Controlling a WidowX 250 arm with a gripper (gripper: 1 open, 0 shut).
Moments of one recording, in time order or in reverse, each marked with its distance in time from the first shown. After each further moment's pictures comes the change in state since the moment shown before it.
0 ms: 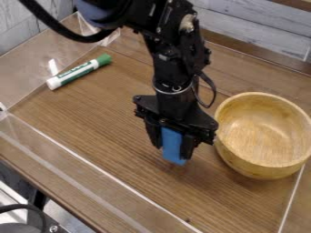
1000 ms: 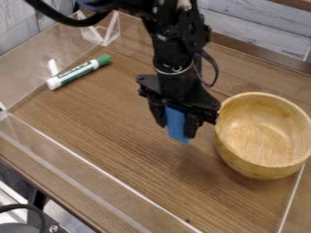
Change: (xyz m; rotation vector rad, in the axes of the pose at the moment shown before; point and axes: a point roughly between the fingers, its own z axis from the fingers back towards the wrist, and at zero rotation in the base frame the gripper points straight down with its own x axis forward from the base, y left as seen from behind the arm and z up) arm 0.022 0.000 0.020 -0.003 -0.110 -0.046
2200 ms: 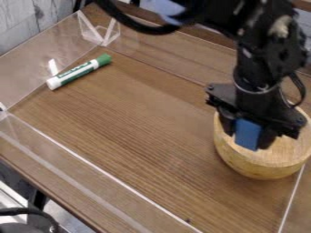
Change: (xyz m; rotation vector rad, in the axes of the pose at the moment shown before) arm 0.013 -0.088 0.000 -0.030 -0.112 -0.057
